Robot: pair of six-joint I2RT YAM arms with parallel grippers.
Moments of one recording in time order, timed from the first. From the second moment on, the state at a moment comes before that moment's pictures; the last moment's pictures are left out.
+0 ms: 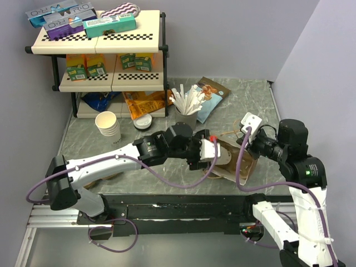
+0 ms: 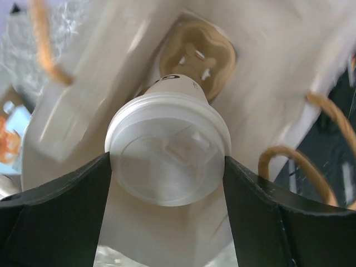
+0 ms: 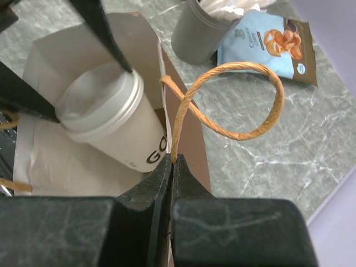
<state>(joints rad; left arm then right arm) -1.14 1.46 1.30 -0.27 0.22 0.41 0.14 0.75 1.25 -1.08 -0.53 -0.63</state>
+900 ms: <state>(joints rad) -1.25 1.63 1.40 -0.37 -0.01 0.98 0.22 0.69 1.18 -1.06 -0.56 -0.70</state>
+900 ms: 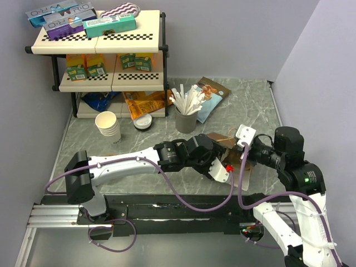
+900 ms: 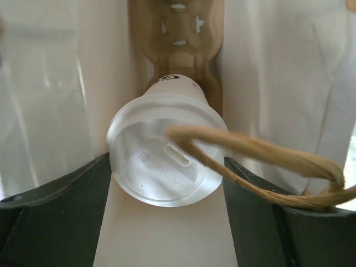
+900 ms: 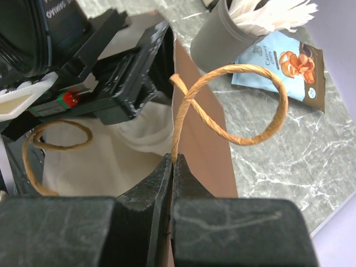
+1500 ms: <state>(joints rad) -1.25 1.64 1.41 -0.34 -0.07 0.98 0.25 0.67 1.14 -1.05 -0.51 -0.73</state>
